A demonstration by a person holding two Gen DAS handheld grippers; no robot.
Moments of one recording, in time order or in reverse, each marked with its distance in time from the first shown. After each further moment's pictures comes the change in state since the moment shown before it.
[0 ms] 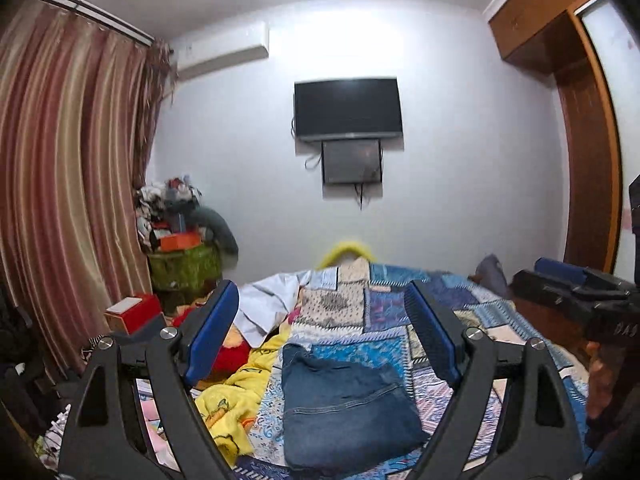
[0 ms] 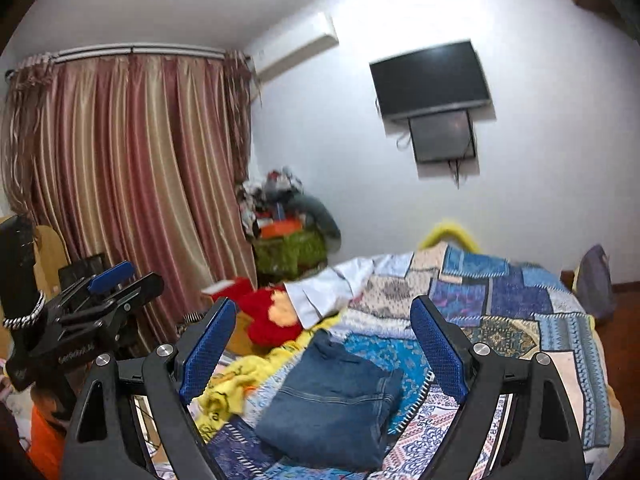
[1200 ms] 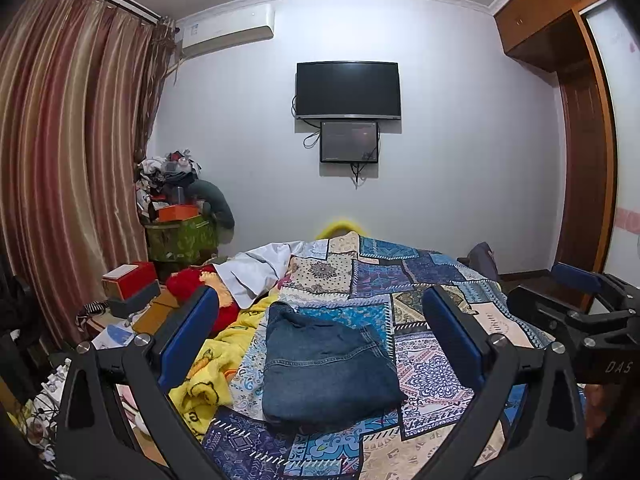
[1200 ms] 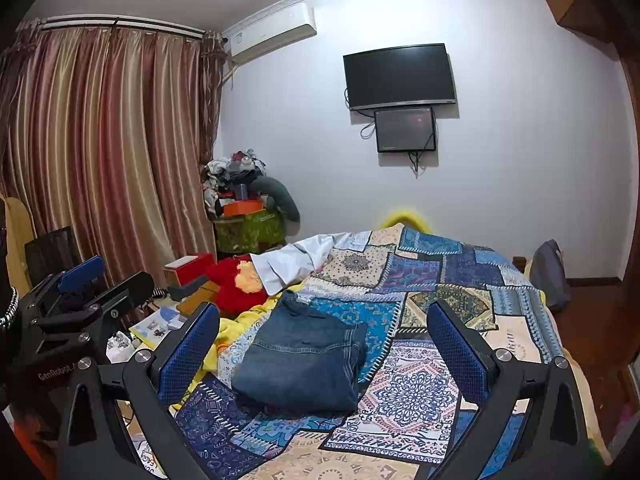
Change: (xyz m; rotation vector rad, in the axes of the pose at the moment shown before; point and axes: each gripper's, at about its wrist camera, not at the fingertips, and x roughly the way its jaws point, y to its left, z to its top) left arm -0.031 -0.014 -0.053 -0.044 0.076 -0.009; right arm -0.046 0.029 -0.051 -0.035 0.070 -0.172
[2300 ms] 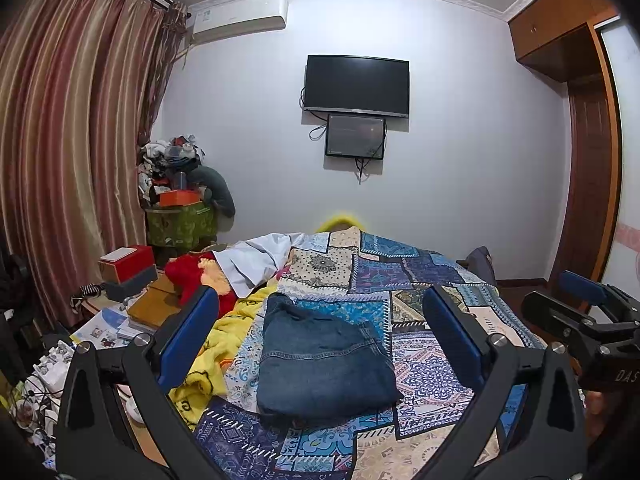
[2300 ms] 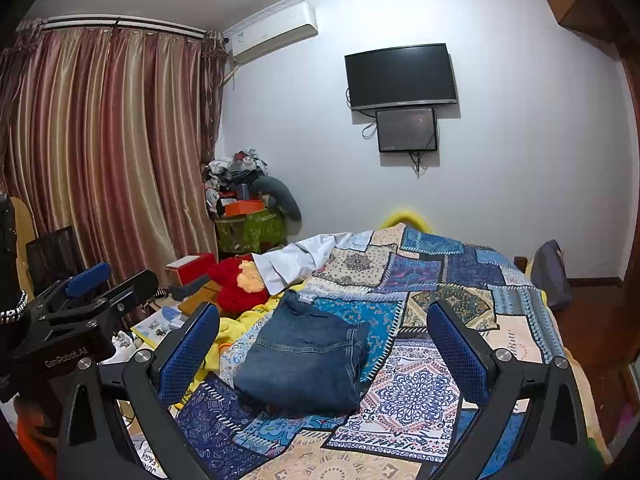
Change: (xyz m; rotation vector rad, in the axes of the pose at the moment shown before) left arm 0.004 0.007 -0.003 -0.058 0.025 0.004; right arm -0.001 0.001 -0.001 -0.003 0.000 0.004
